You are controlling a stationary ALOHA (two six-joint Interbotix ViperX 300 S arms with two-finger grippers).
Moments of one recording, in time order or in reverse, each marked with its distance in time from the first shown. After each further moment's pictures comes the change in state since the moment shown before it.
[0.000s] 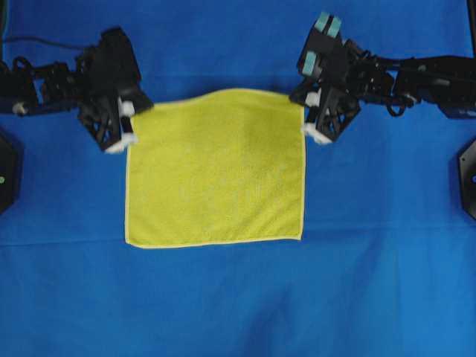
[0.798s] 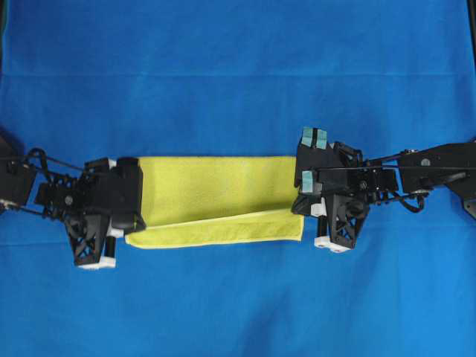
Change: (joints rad) left arm -0.565 0.020 -0.011 -0.002 0.078 -0.308; right arm 0.440 -0.034 0.025 0.002 0.071 0.273
